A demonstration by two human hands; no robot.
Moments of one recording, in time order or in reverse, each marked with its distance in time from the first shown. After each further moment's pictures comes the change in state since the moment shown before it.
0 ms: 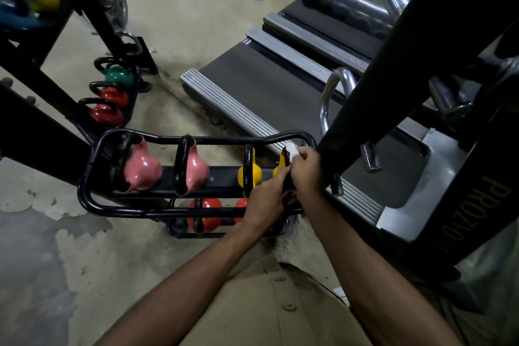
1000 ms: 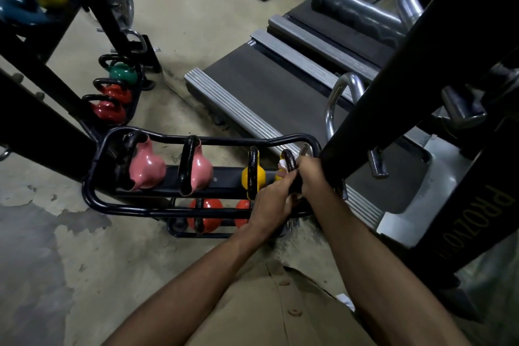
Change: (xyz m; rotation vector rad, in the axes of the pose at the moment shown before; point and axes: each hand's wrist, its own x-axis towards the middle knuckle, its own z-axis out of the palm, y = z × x) left_hand -0.001 0.001 0.005 -0.095 0.055 0.074; right_hand 0.011 -0.015 0.007 0.049 -0.281 0.341
